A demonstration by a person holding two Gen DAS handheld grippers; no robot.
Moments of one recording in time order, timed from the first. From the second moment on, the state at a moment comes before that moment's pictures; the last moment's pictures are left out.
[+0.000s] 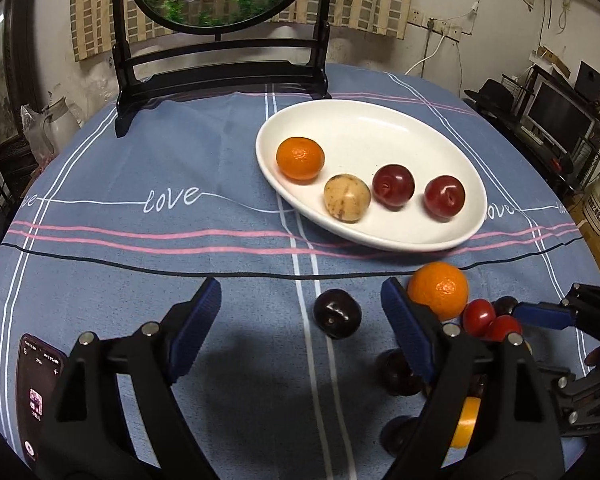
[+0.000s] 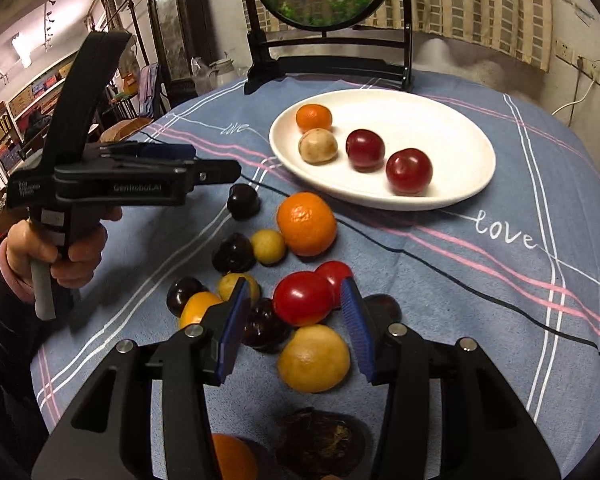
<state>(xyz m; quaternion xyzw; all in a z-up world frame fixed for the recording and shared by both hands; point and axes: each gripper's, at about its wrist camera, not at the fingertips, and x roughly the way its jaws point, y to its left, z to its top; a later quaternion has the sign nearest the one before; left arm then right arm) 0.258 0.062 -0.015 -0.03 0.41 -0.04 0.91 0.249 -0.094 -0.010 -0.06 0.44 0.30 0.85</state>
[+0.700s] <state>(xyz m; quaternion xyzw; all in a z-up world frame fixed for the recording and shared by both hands) 0.267 0.051 -0.035 -0.03 0.45 -0.08 0.89 0.251 -0.110 -0.006 -0.02 0.44 0.29 0.85</state>
